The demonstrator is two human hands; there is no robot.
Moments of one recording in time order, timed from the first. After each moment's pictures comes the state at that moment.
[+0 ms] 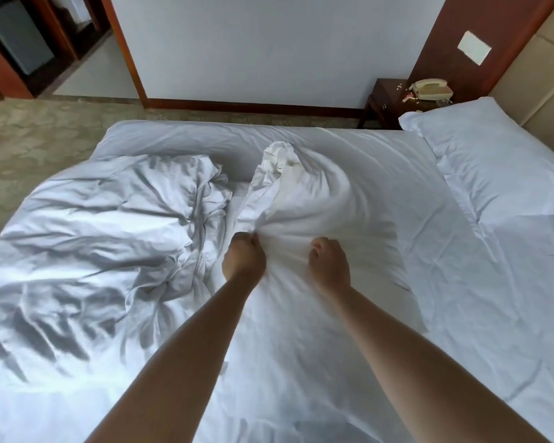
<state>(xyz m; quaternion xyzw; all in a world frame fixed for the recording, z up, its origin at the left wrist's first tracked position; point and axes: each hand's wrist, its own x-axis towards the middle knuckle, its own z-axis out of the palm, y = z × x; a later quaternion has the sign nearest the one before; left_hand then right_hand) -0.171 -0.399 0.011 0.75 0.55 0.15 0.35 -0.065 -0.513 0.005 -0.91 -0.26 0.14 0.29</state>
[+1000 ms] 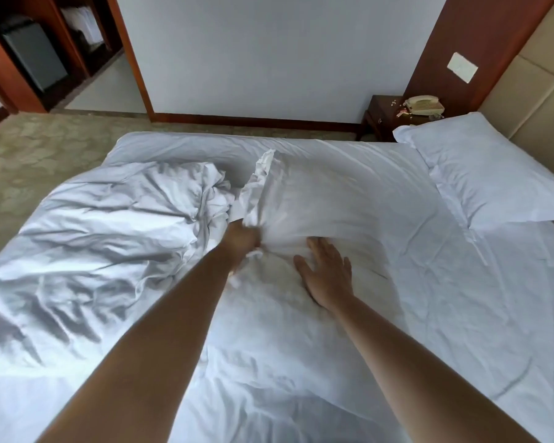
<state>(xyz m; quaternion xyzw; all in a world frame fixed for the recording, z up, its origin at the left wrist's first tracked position) -0.189 -0.392 0.064 0.60 0.45 0.16 0.64 -0.096 -0.553 0.023 -0.91 -0.36 0.14 0.18</state>
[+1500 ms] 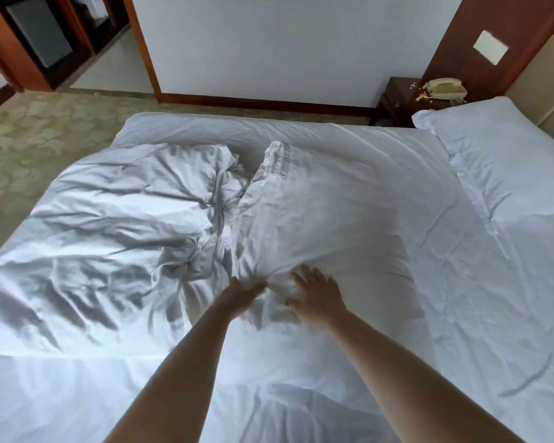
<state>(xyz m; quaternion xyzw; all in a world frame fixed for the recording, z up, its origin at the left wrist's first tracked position) -0.268 -0.407 -0.066 0.70 0.52 -0.11 0.47 -0.139 -0.540 -0.037 -0.85 -0.47 0.24 -0.03</state>
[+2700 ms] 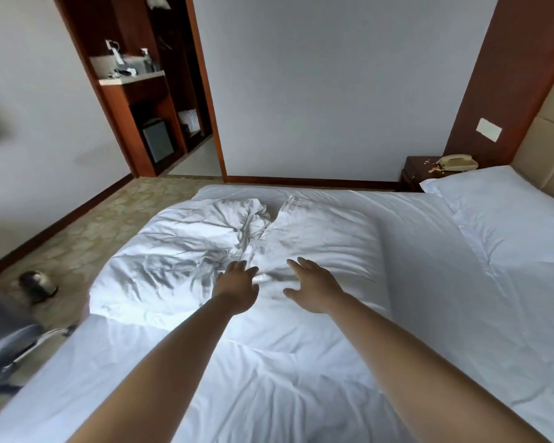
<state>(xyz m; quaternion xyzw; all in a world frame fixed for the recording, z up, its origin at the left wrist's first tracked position) -0.341 -0.595 0.116 0.90 0.44 0.00 0.06 -0.187 -0.702 0.128 -0.79 -0.59 0.14 0.10</state>
